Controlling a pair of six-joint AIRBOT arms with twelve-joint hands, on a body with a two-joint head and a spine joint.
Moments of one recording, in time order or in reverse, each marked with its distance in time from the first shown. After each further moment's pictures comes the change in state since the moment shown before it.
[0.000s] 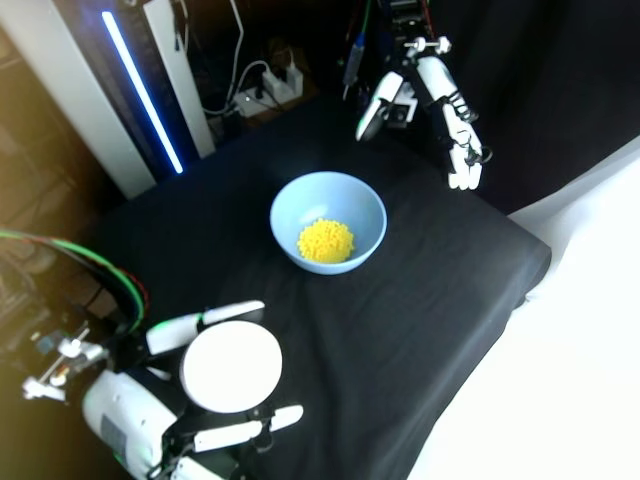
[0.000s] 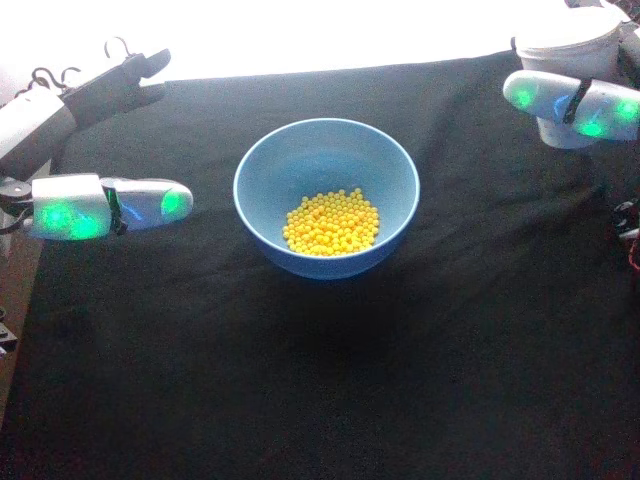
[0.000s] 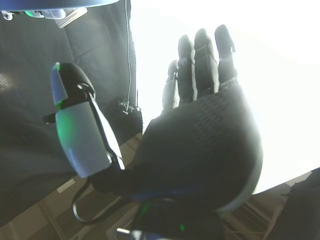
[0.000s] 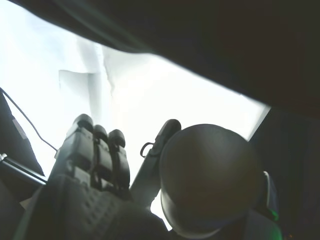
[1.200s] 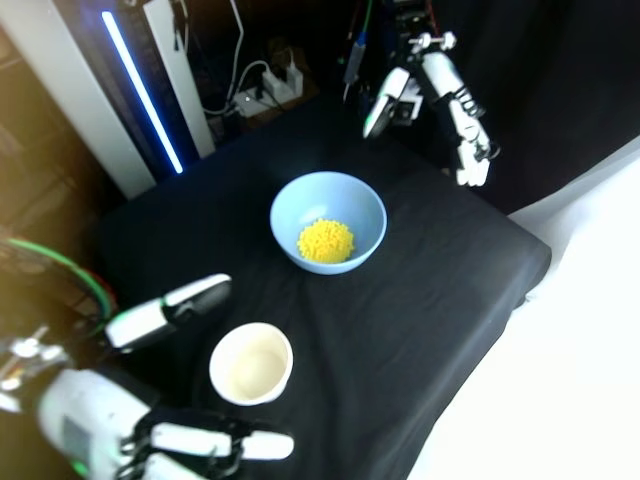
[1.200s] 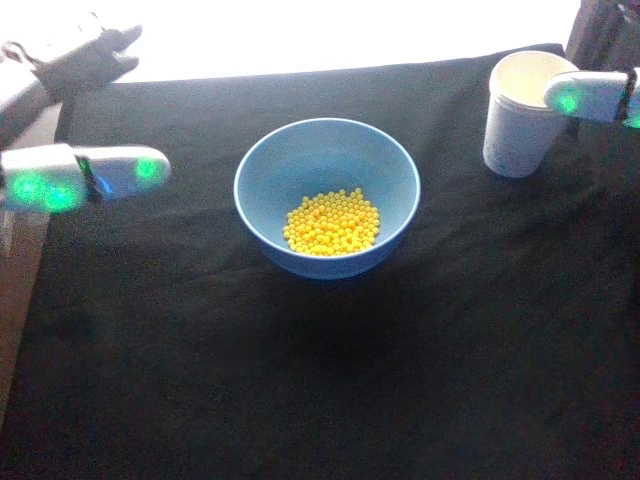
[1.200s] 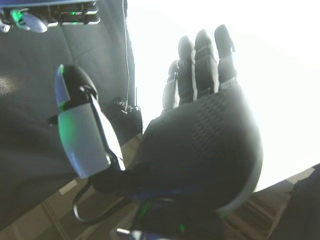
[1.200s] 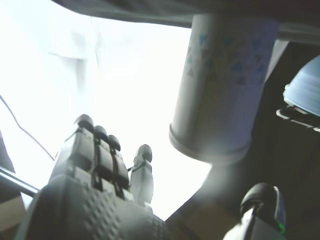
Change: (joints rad) left arm -0.013 0.048 0.008 -0.026 -0.024 -0.002; right arm 0.000 0.163 -0.087 -0.202 -0.005 0.037
